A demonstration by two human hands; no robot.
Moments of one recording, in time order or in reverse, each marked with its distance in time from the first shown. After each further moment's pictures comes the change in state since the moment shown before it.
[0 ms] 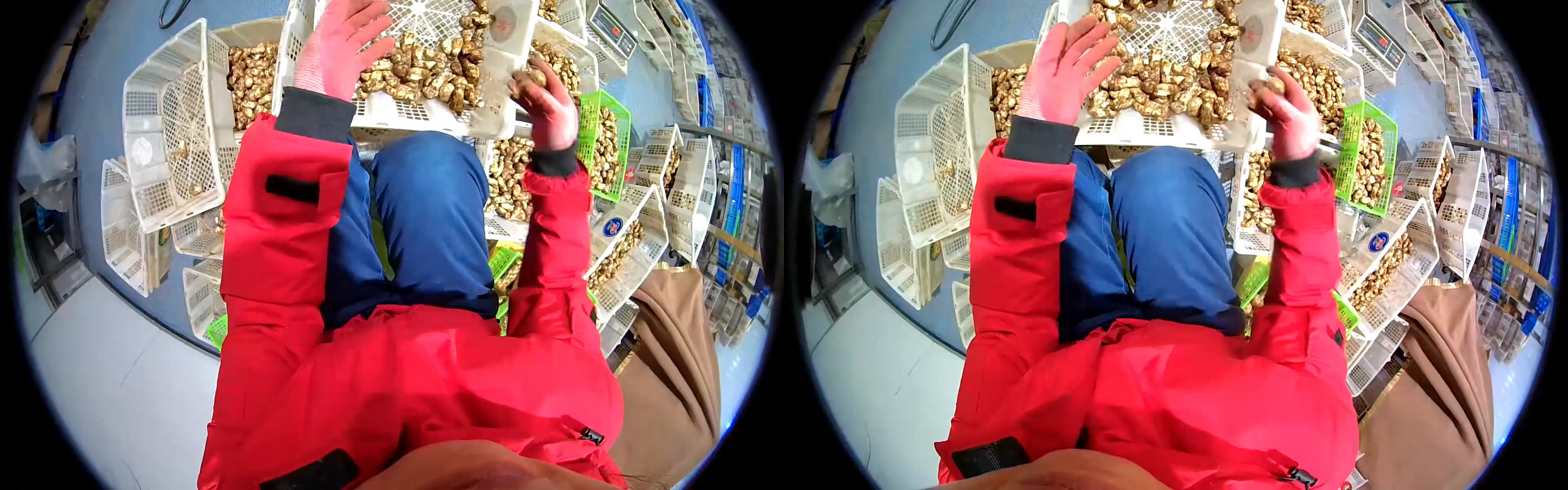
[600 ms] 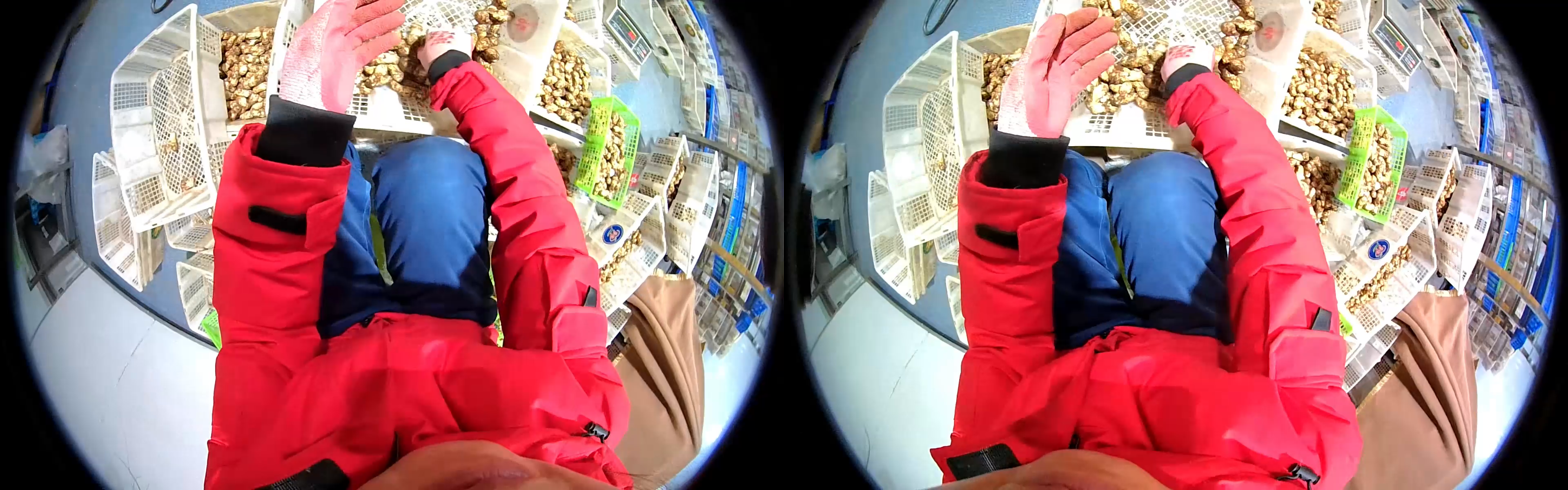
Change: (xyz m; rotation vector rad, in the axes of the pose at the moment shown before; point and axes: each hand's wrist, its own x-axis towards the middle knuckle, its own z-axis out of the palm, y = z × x) left_hand 0.010 0.004 -0.011 0.059 0.000 -0.026; right_hand 0.151 0.149 0.102 -2.029 -0.240 -0.103
